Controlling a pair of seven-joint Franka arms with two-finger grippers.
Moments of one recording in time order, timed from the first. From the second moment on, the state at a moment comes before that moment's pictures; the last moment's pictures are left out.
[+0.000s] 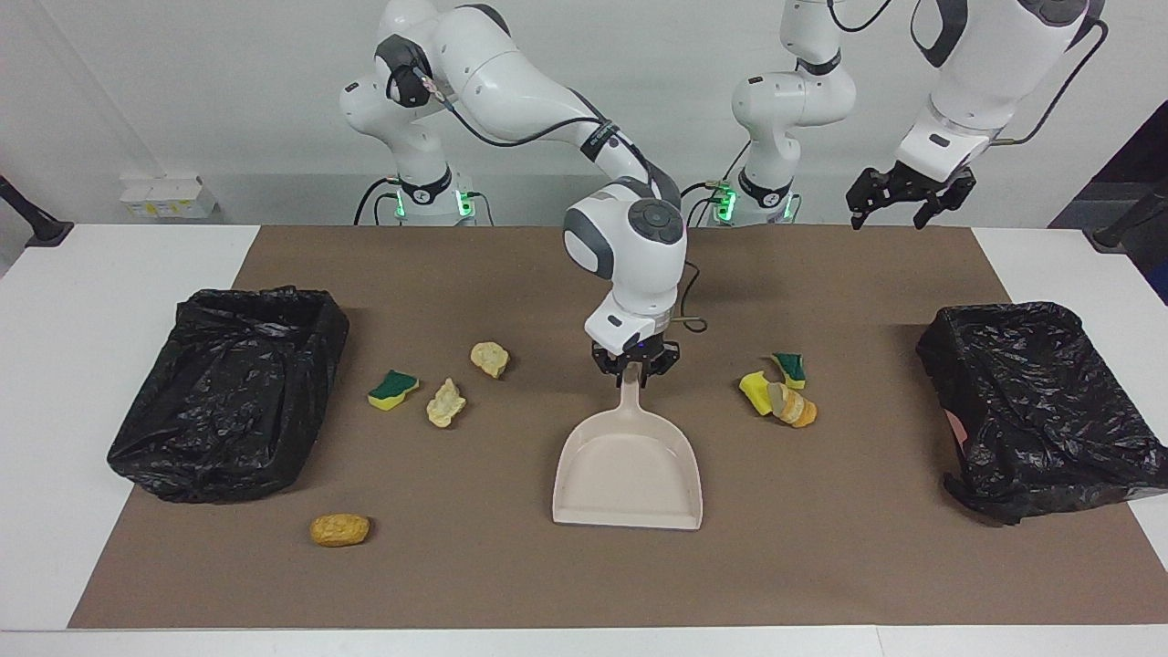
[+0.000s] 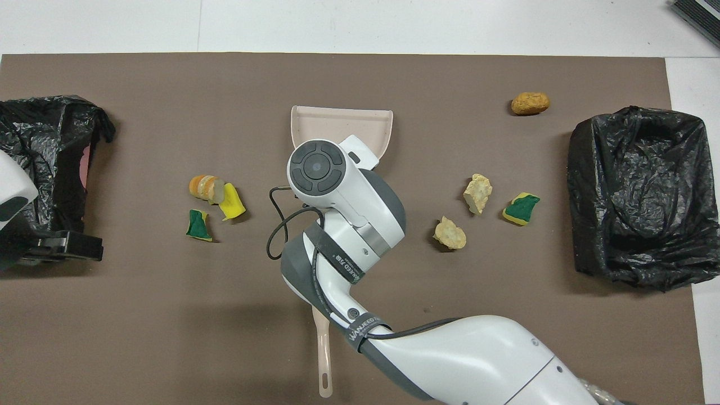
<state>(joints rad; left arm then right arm) 0.03 -0.22 -0.10 -1.88 0.00 1.56 0.00 0.60 0.65 0.06 -1.33 -0.12 2.03 0.73</state>
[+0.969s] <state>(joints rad) -0.40 -0.28 -0.11 -2.14 -0.01 1.82 -0.46 0.42 0.45 0.06 -1.36 -0.02 1.79 0.06</state>
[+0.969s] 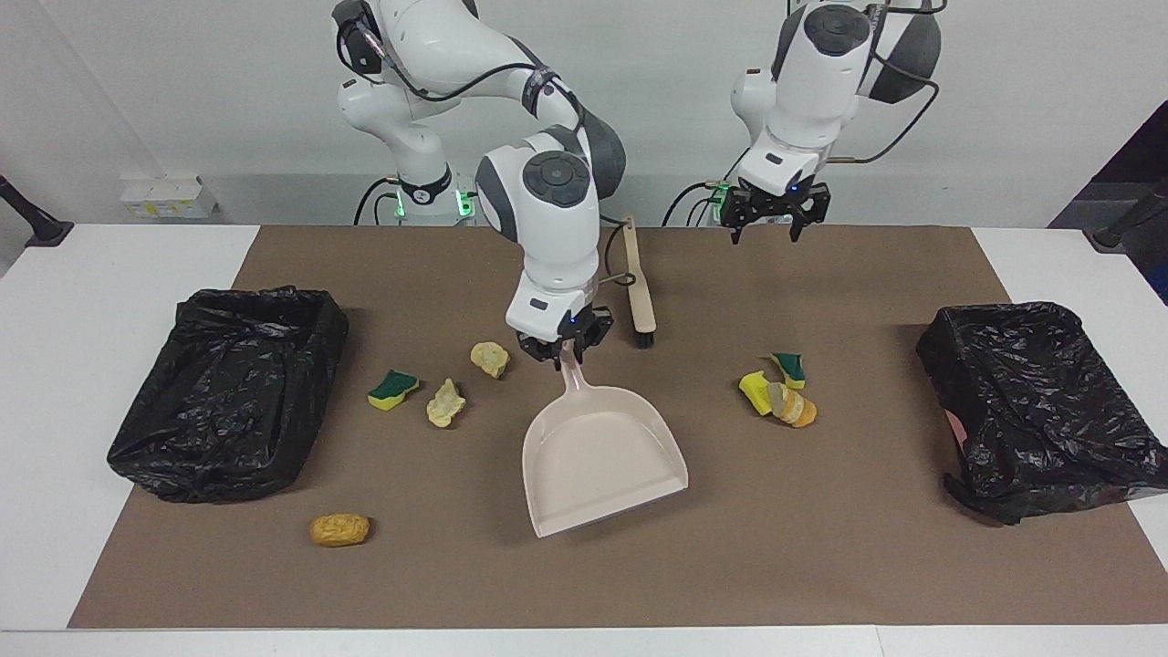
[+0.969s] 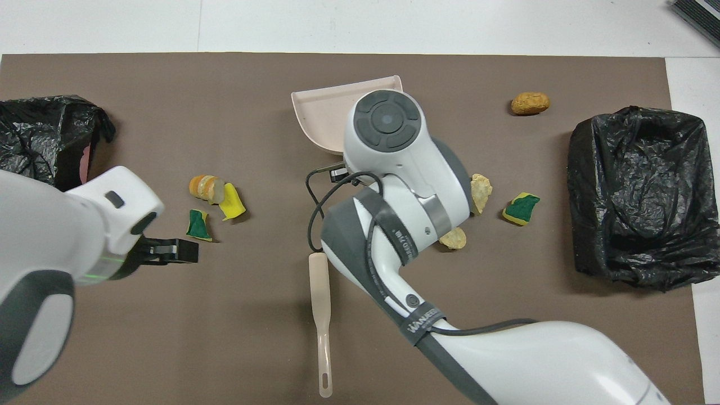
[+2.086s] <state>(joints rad) -0.86 -0.17 -0.11 -2.49 -0.01 2.29 -0.89 0.28 0.38 0.06 -1.45 -0.15 1.73 -1.20</state>
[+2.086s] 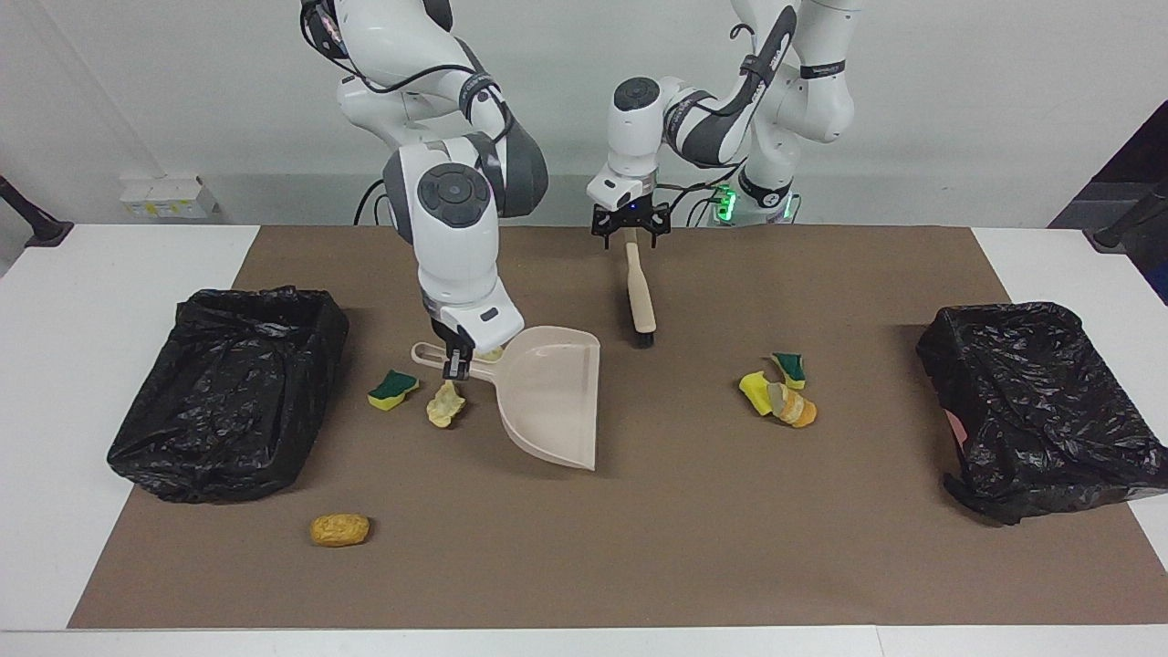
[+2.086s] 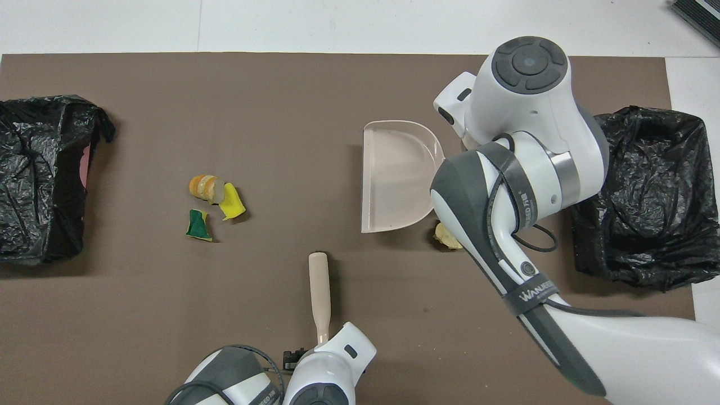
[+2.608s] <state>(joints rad) -0.86 -0.16 -0.10 -2.49 -0.01 2.30 -0.89 0.28 0.32 0.06 -1.61 -0.15 1.85 -1.24</state>
